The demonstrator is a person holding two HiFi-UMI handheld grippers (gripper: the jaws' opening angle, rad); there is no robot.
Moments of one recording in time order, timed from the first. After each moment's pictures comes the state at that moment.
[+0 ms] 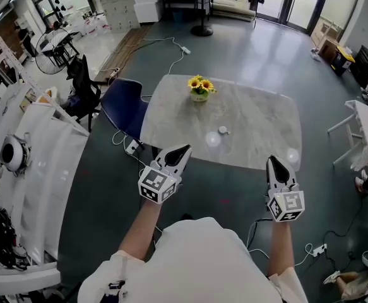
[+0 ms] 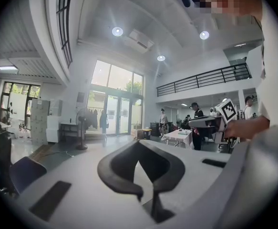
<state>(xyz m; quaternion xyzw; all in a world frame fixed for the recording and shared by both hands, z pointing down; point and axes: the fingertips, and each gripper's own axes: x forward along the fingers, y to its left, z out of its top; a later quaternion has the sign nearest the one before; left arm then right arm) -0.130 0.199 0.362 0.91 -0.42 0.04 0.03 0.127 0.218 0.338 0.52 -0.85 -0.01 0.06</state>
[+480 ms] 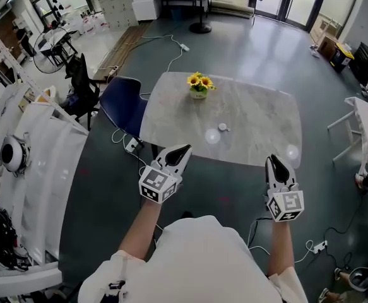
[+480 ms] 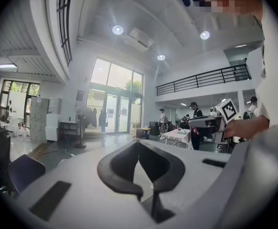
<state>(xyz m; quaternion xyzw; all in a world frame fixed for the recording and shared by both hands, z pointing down) -0.130 0.202 0.370 0.91 -0.41 0.05 0.04 0.124 0.223 0.343 0.52 -0.85 -0.01 0.07</state>
